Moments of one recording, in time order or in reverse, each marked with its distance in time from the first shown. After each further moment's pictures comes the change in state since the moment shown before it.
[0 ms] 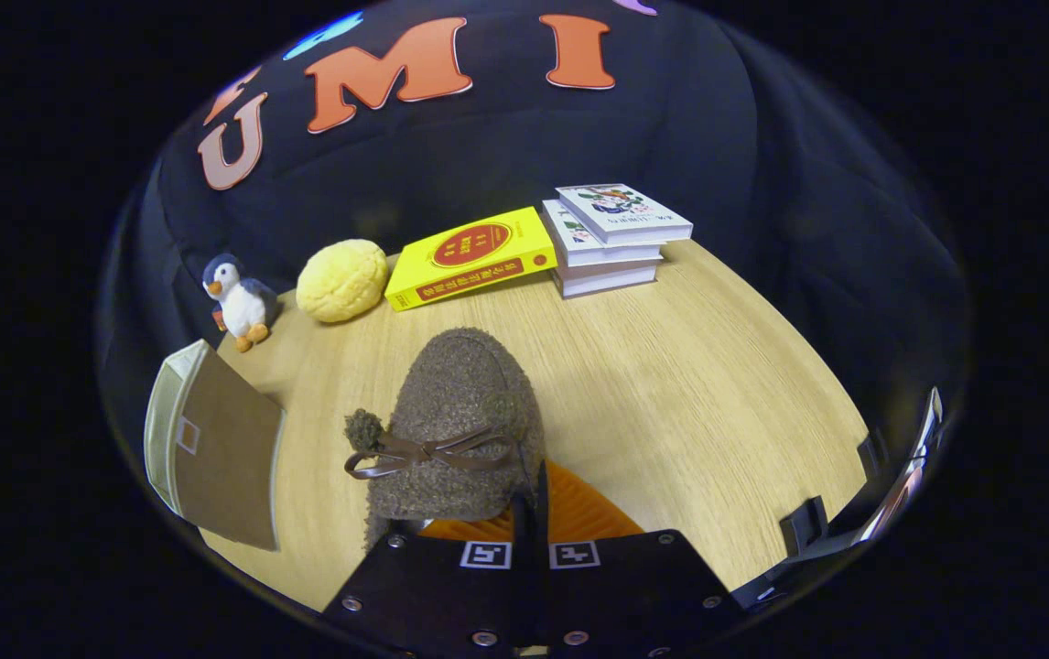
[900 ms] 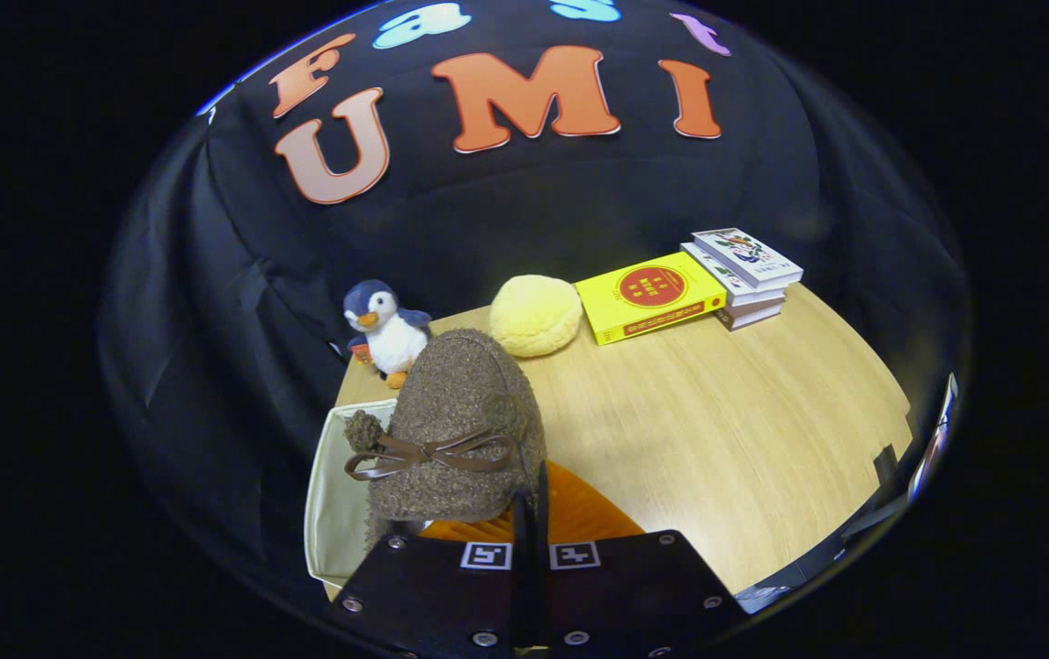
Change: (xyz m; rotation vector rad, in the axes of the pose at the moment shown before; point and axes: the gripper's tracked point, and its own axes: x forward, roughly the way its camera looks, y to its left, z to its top) arm -0.092 0.286 0.026 0.003 -0.046 0.142
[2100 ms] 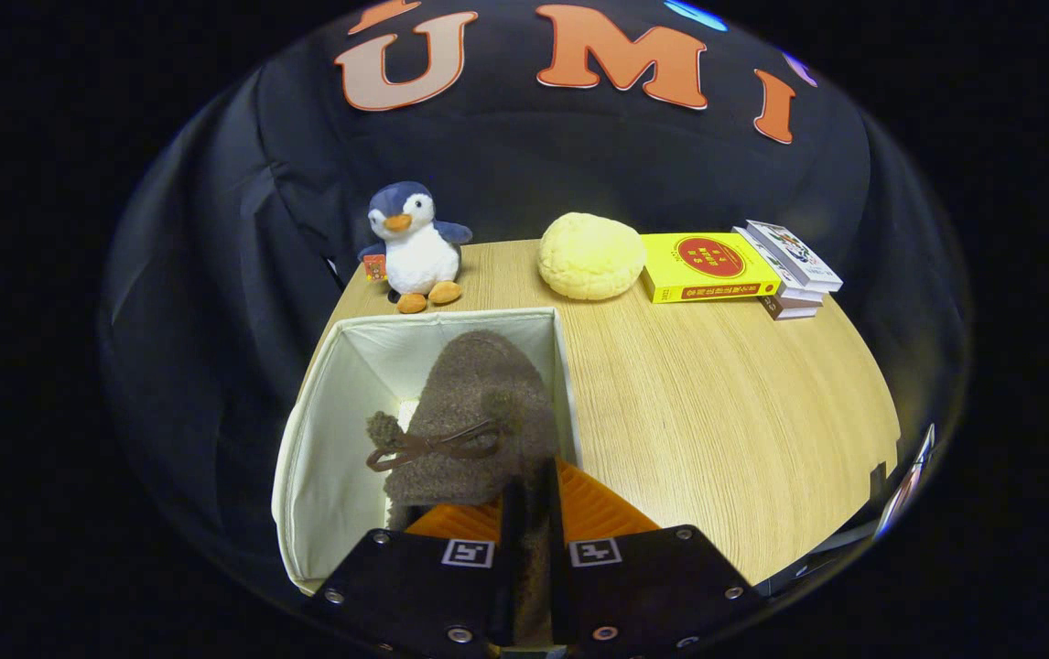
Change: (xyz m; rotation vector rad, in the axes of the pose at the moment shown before) arm 0.055 0.057 -0.063 -0.193 0.127 -0.069
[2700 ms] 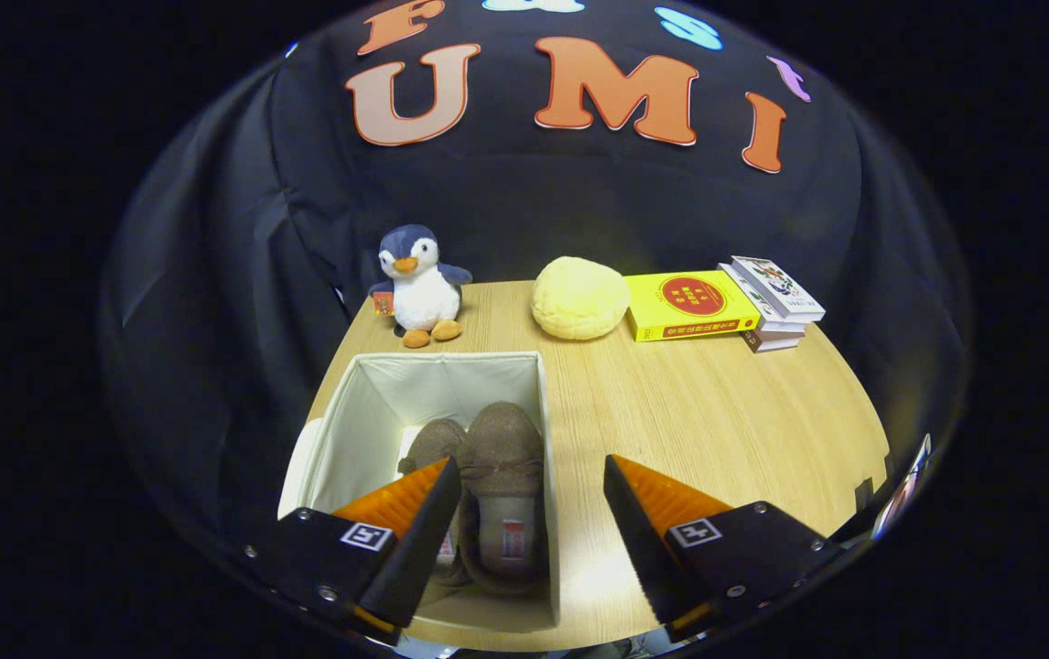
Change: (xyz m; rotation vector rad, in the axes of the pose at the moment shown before) arm -0.047 -0.025 0.035 0.006 -0.131 -0.007
